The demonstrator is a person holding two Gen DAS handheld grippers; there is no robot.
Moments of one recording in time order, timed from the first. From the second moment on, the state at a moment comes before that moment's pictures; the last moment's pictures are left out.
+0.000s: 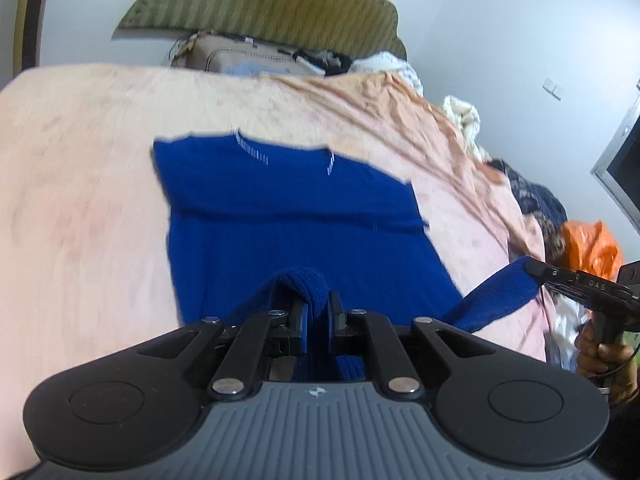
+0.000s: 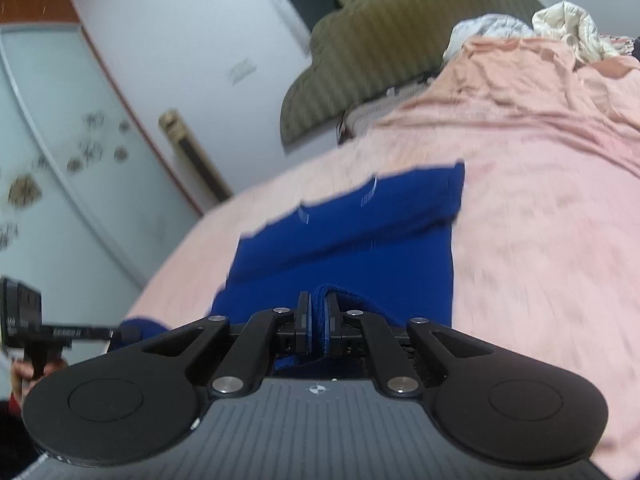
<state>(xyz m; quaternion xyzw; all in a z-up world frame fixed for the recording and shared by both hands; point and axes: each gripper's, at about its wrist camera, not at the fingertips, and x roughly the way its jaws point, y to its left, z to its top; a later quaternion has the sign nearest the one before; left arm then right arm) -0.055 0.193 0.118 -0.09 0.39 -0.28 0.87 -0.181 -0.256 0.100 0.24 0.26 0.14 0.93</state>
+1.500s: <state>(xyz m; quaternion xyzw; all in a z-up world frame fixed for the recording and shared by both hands) 0.191 0.052 0.021 0.32 0.28 -0.17 0.89 0.185 -0.238 0.015 0.12 0.31 0.03 0.94</state>
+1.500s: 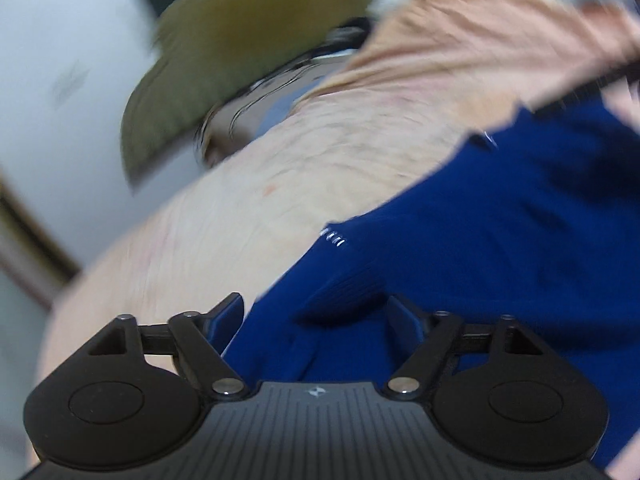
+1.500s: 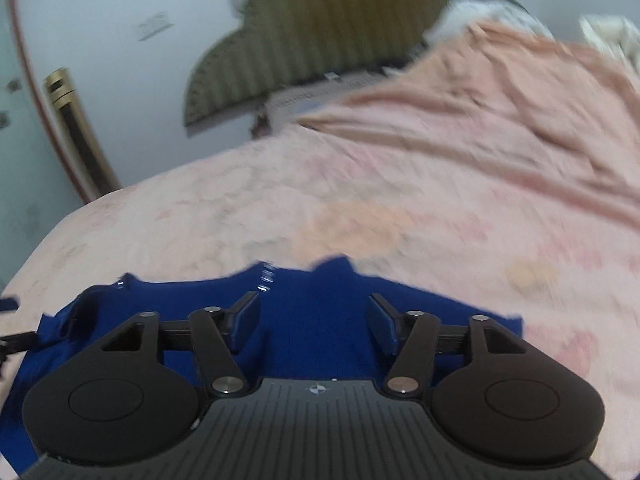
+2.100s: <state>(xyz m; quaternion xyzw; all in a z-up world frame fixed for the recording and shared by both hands) 0.133 0.200 0.035 -0.02 0.41 -0.14 0.90 0.059 -0.252 0.034 0.10 0.28 -0.02 0.96</state>
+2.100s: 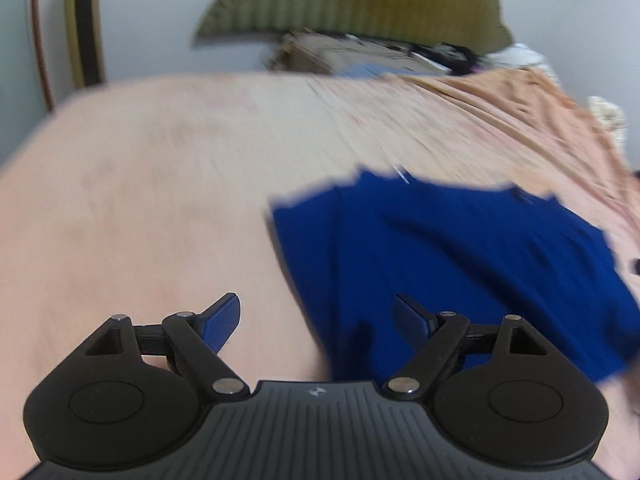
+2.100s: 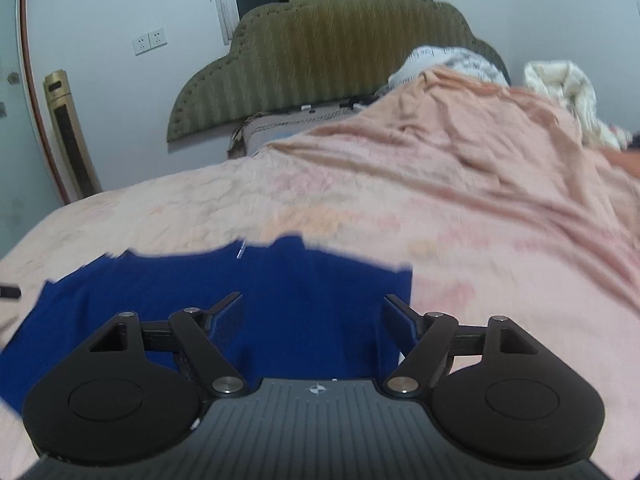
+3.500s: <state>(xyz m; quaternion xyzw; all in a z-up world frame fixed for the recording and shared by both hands) 0.082 0.107 0.033 0.10 0.33 -0.13 0.93 0.026 -0.192 0.024 0.07 0.28 0.01 0.96</state>
